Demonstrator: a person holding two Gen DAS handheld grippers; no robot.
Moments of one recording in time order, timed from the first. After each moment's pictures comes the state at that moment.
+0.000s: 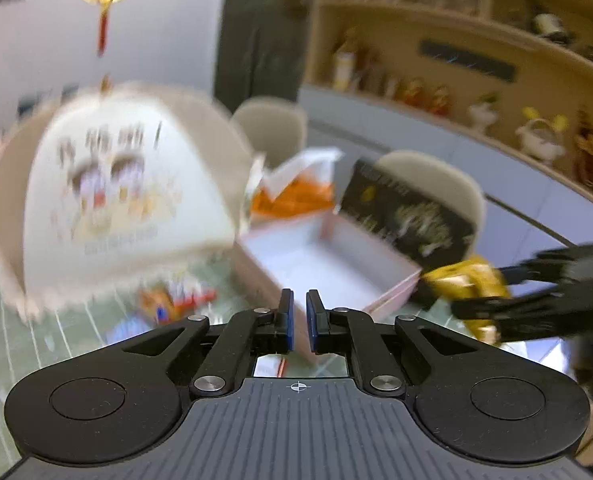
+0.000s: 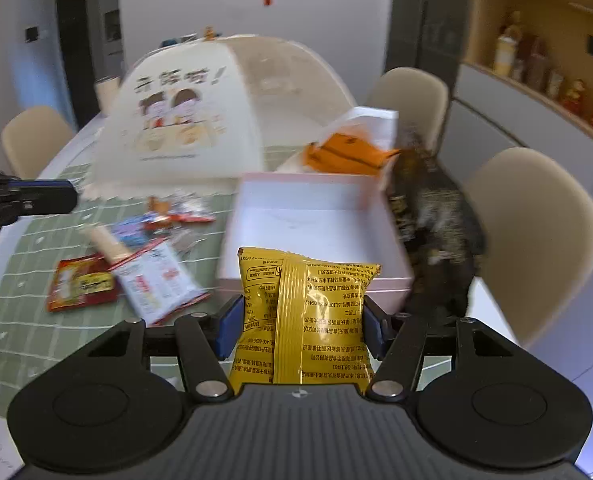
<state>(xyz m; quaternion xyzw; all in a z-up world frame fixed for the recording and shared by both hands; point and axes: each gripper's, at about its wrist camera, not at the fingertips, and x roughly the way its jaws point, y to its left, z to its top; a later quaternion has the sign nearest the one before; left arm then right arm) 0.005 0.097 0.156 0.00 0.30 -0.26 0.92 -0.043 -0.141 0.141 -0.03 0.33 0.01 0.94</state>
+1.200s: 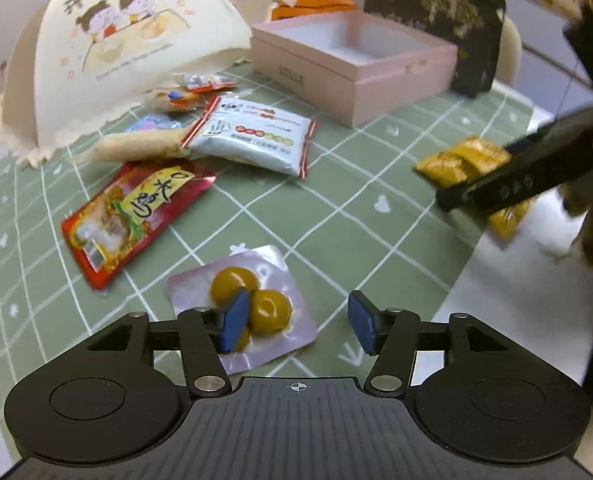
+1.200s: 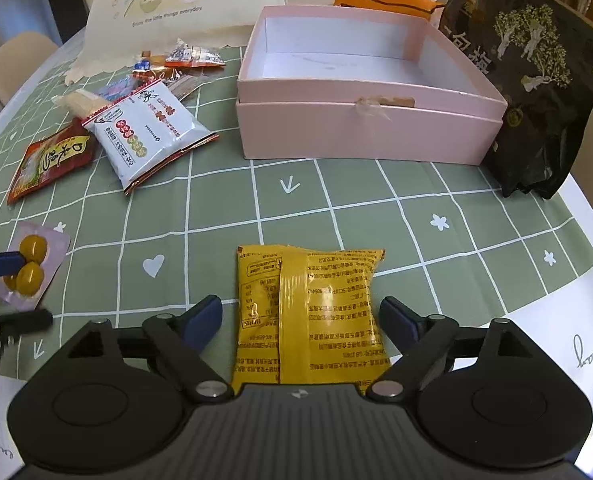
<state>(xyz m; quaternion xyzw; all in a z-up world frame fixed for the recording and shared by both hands) -0.054 0.121 0.031 0.11 0.42 -0.21 0.87 -0.023 -0.096 0.013 -0.02 0.45 0.02 0.89</state>
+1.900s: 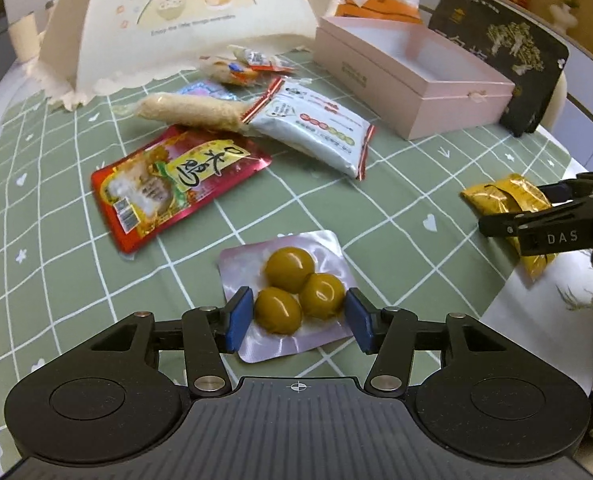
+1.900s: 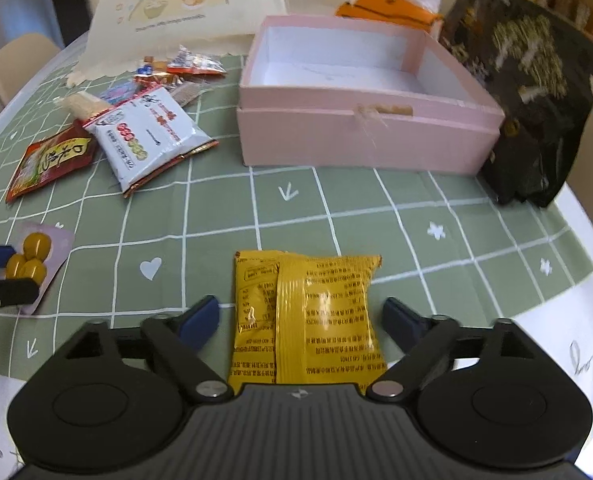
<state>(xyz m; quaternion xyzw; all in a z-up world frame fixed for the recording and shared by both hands) -0.041 0.141 0.027 0.04 0.45 -0.15 0.88 -0.028 -0.092 0.017 -0.05 0.42 0.03 0.90</state>
